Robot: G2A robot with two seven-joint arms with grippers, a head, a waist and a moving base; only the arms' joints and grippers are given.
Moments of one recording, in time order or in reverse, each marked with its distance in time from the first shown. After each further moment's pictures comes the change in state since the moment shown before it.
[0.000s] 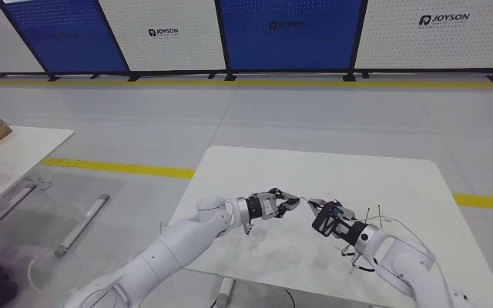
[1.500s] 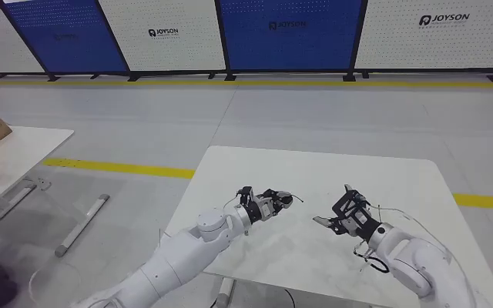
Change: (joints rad) left arm 0.106 -0.014 -0.032 -0.059 0.354 -0.325 0.200; right arm -0.064 -0.010 0.126 0.029 0.285 0.000 0.193
